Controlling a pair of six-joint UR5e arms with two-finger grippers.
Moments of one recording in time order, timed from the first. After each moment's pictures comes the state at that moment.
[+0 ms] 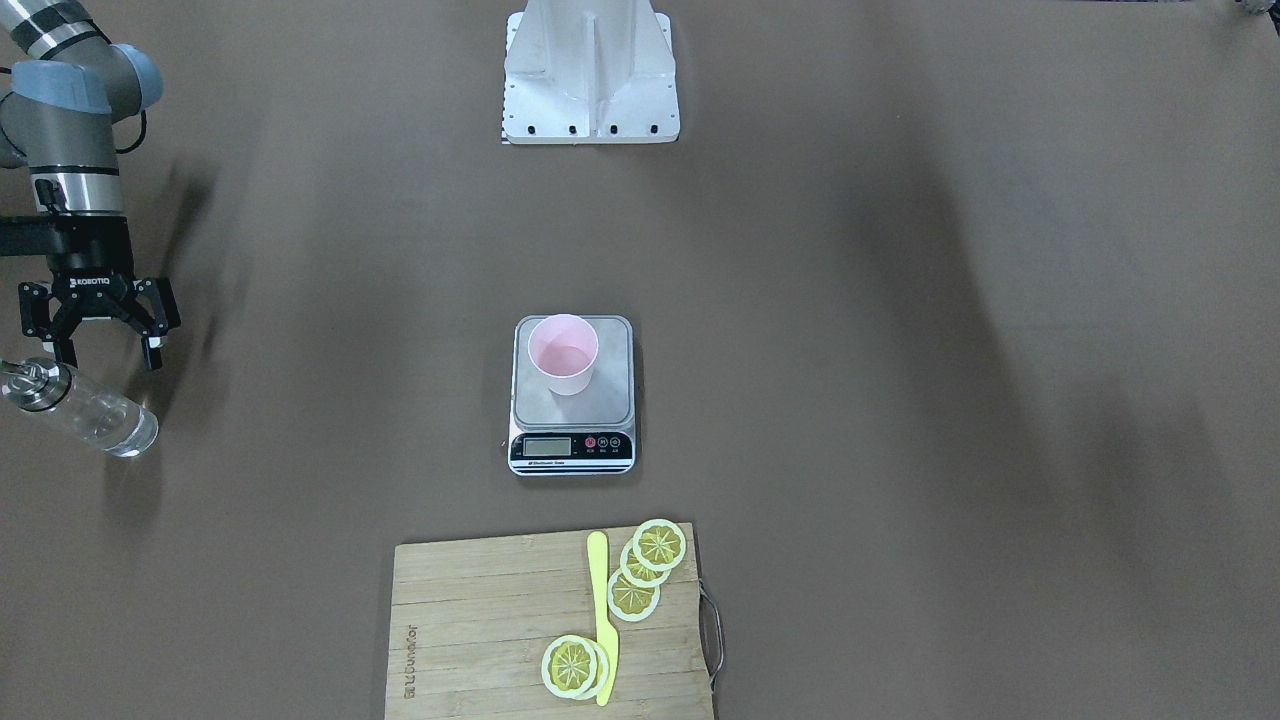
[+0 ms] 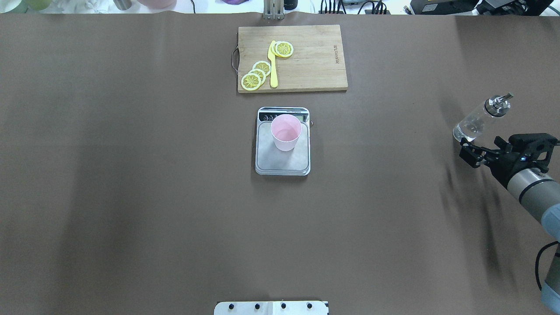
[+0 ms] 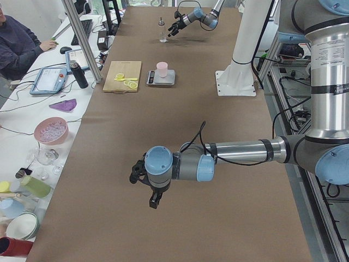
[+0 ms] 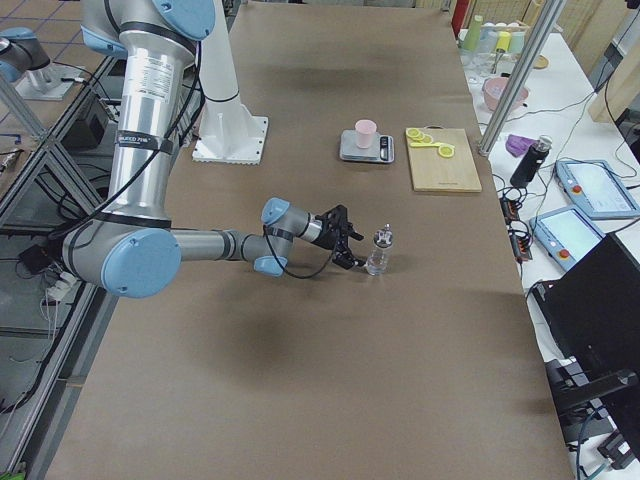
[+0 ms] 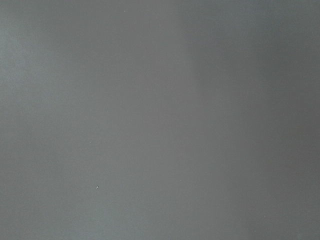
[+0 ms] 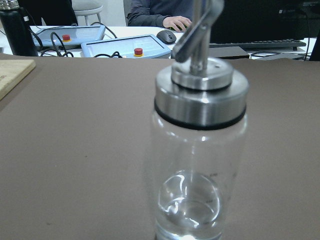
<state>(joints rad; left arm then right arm) -1.62 -1.45 -1.61 -1.70 -2.39 0.30 0.50 -1.80 1.64 -0.33 1.03 1.12</state>
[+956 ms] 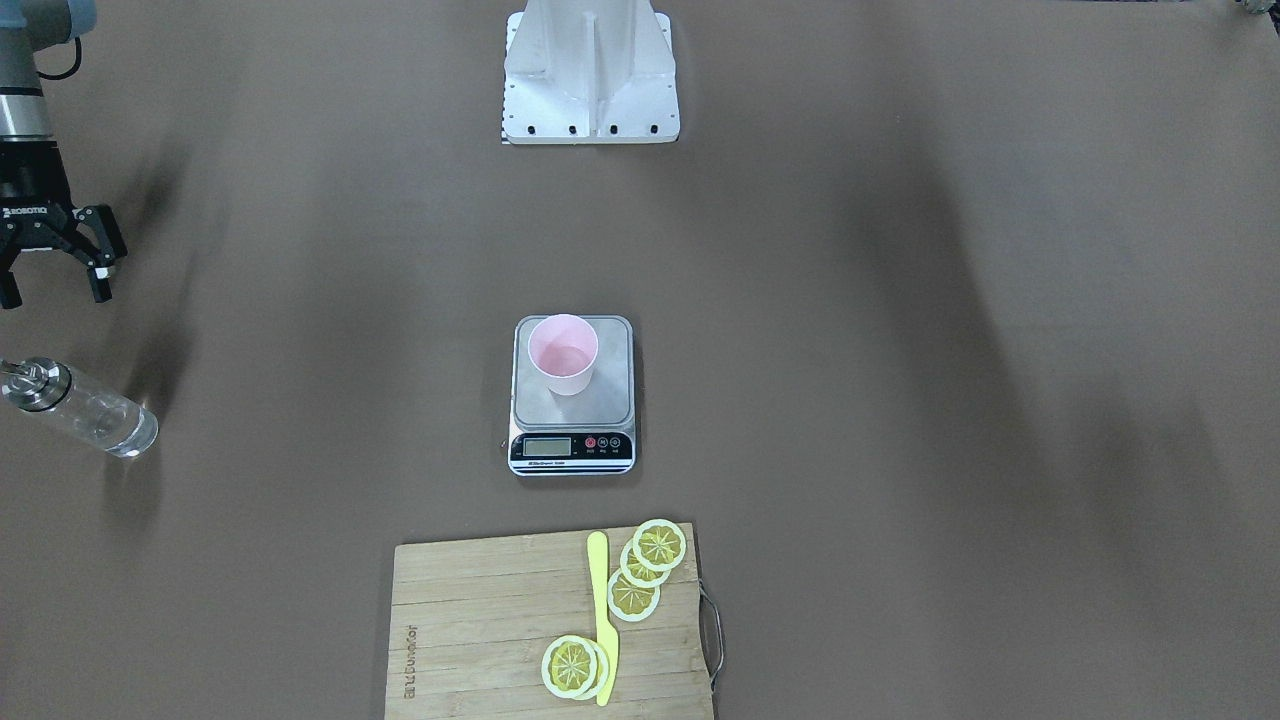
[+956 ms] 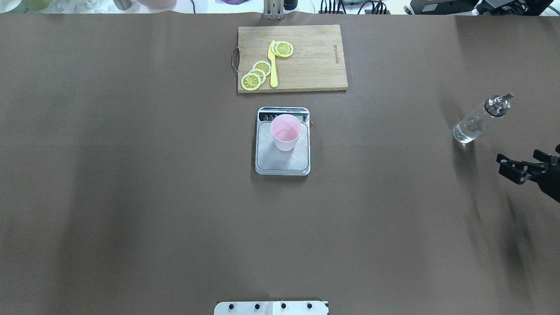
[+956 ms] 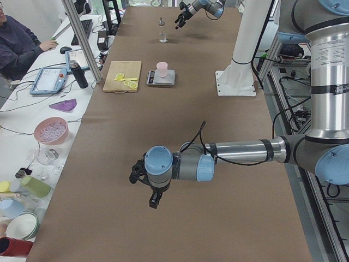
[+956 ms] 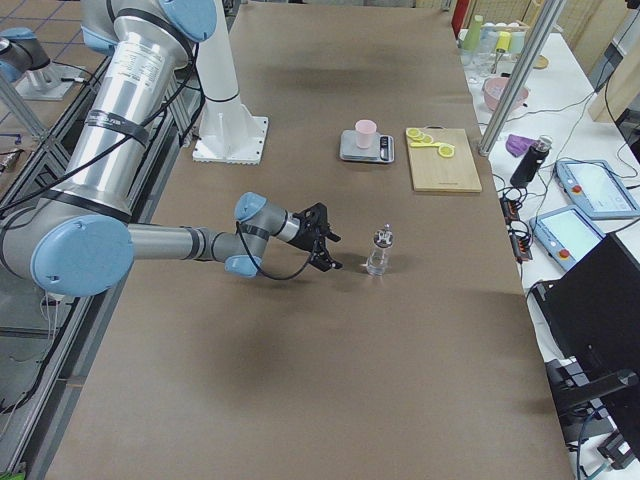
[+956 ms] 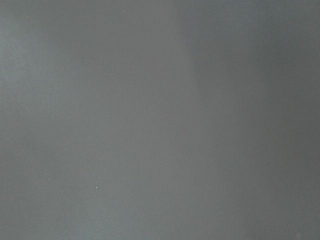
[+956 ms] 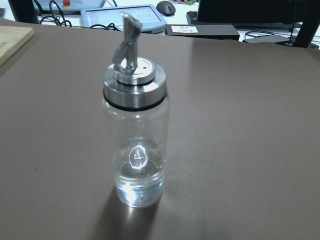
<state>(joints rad) -1.62 -1.45 -1.61 -1.70 -2.39 0.30 0.66 -1.99 1.78 -0.33 1.30 0.98</state>
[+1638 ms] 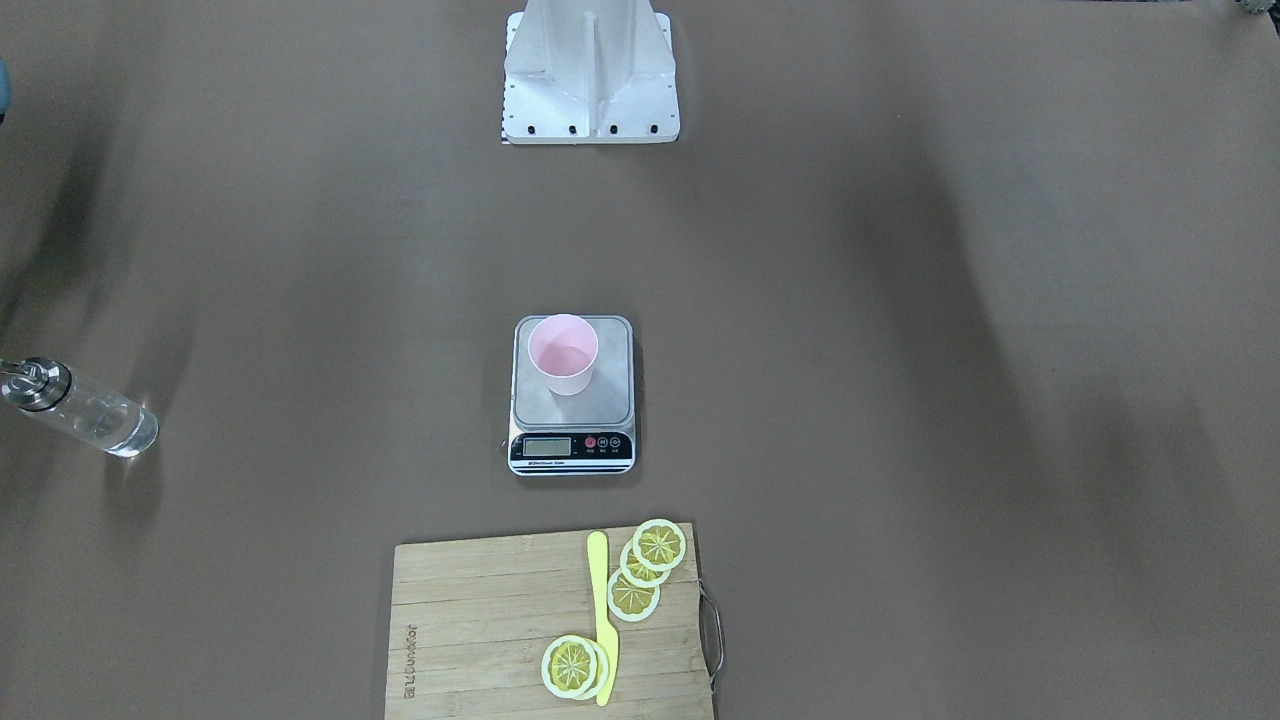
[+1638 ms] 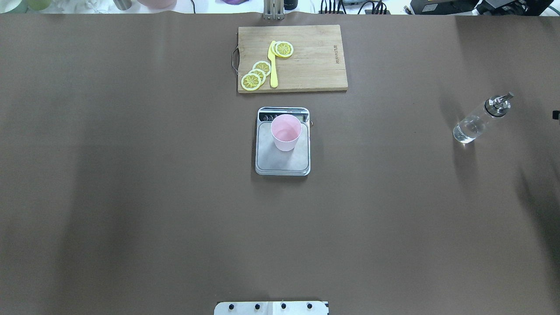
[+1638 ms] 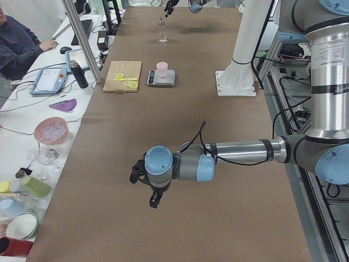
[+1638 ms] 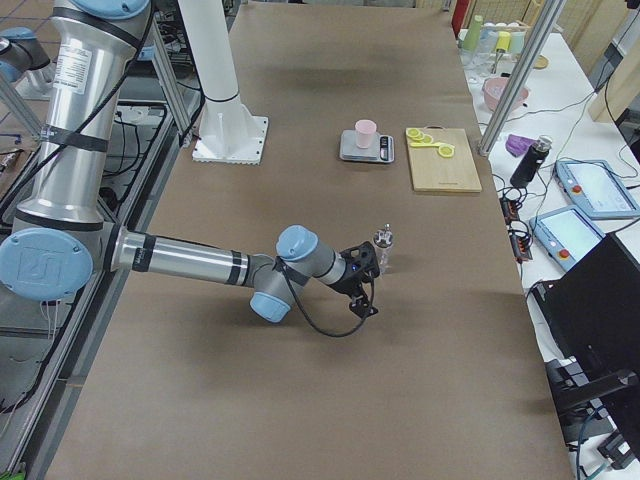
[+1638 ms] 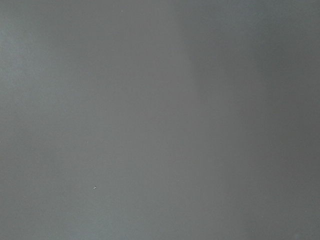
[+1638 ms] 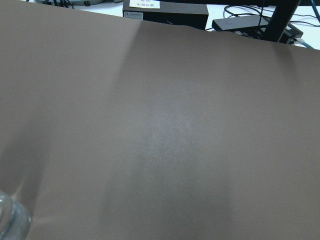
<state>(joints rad) -1.62 -1.45 -1.61 -1.70 -2.40 0.30 1.29 -1.70 1.48 -0.47 1.98 0.55</state>
